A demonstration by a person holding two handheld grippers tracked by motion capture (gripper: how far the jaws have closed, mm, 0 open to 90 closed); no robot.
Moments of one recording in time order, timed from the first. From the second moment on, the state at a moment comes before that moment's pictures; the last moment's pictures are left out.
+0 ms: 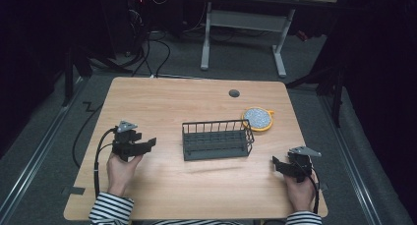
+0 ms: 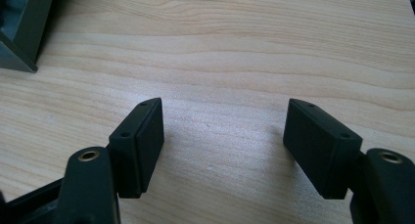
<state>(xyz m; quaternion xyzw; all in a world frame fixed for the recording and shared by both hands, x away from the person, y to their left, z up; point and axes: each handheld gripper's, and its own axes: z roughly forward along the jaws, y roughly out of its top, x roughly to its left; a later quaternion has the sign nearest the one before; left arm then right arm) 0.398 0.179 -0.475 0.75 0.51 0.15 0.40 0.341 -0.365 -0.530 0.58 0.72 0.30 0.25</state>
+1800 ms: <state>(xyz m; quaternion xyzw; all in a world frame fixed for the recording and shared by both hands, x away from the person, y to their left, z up) 0.395 0.179 -0.536 0.74 0.53 0.23 0.33 0.343 -0.370 -0.523 0.60 0.70 0.31 0.22</state>
